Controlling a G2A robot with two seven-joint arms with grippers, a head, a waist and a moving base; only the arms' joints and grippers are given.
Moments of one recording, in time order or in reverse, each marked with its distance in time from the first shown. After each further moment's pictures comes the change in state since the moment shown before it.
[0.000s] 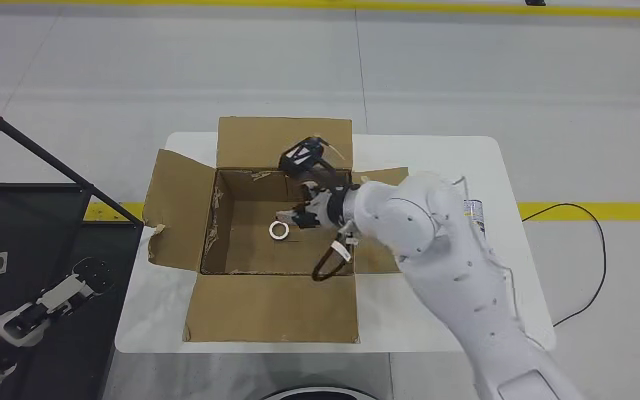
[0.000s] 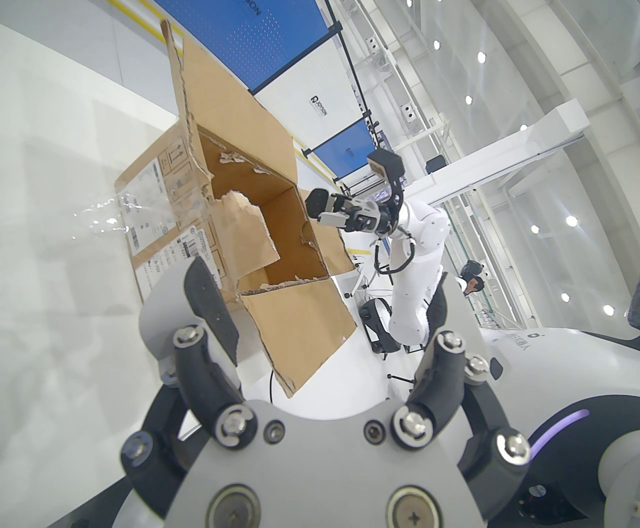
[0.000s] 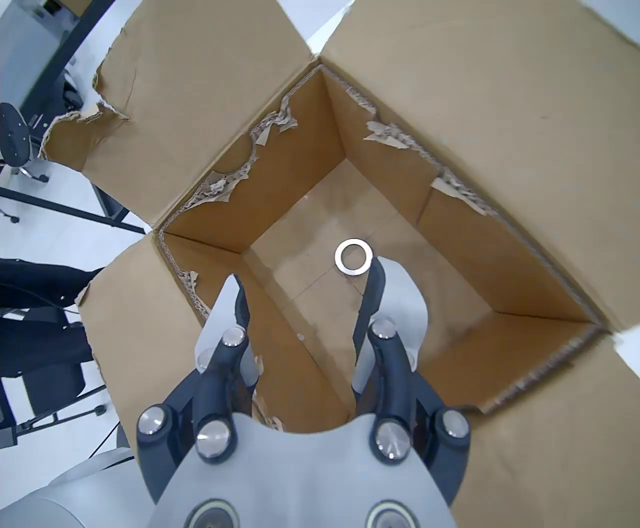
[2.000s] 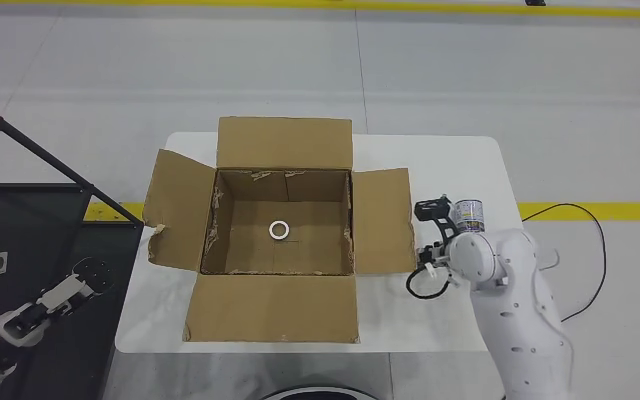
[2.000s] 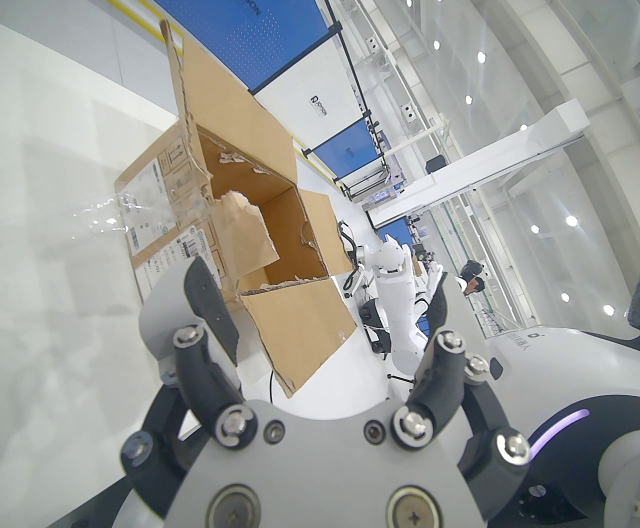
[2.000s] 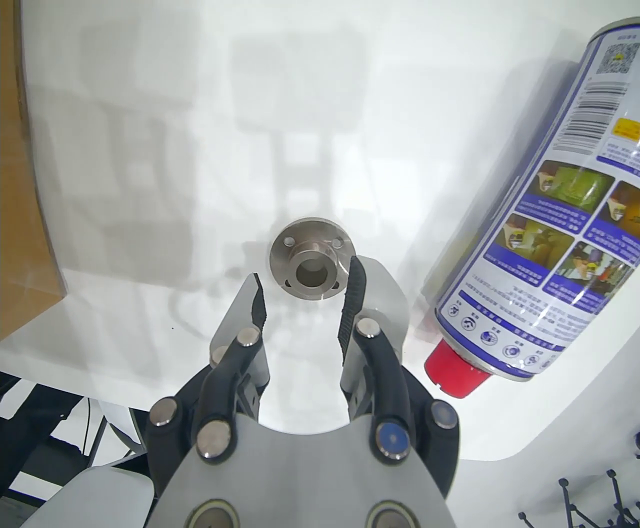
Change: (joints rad) left arm 0.000 0.000 0.000 0.000 0.000 0.000 0.000; right arm -0.353 0.142 0.368 0.058 -0.422 0.077 0.244
